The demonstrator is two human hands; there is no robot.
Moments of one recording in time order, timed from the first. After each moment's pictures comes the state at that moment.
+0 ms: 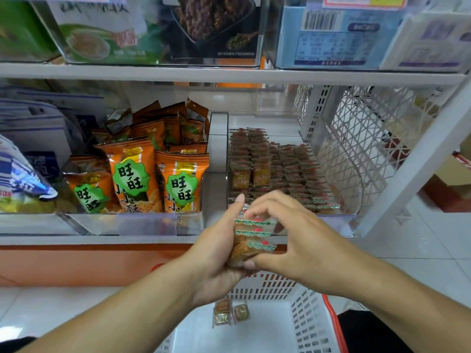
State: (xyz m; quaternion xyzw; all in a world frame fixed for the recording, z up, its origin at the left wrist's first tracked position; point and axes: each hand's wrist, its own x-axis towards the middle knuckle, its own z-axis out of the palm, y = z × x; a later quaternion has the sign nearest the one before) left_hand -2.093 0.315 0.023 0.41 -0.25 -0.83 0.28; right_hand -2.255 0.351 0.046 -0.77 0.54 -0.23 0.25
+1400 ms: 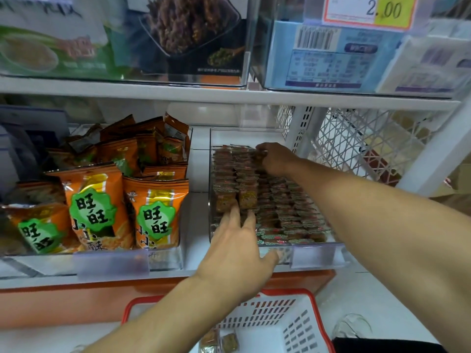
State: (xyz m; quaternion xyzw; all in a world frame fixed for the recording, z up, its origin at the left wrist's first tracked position) left_hand -2.136 0.266 -0.007 0.51 -0.81 -0.25 0.14; right_hand -2.329 0.101 0.019 -0.63 0.74 -0.15 0.18
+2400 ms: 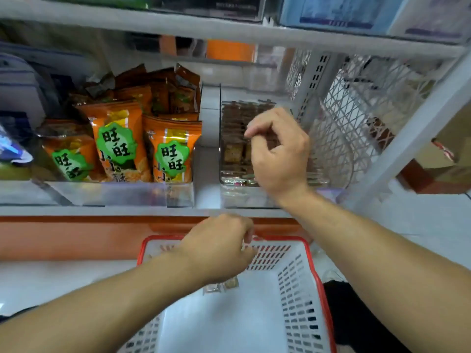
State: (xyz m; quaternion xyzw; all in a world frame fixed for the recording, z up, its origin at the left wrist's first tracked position) left_hand -2.083 0.324 -0.021 0.43 -0.87 -0.22 0.03; right_hand -2.231 0.261 0.025 -0.65 0.42 -0.63 -0.02
